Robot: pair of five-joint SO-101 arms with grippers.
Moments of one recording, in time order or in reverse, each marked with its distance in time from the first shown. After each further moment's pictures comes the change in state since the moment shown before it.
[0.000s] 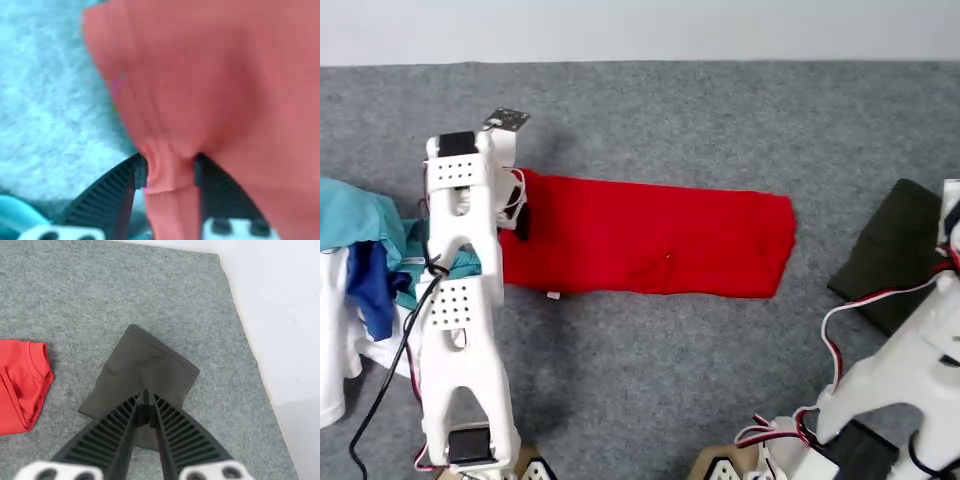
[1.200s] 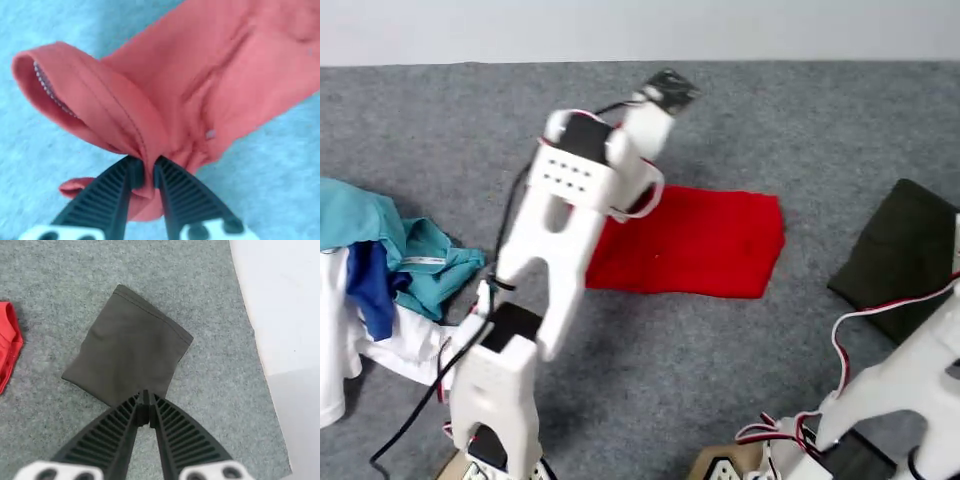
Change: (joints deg) left arm 32.3 -36.9 20.1 -1.7 5.2; right arm 6.3 -2.9 8.9 0.0 6.2
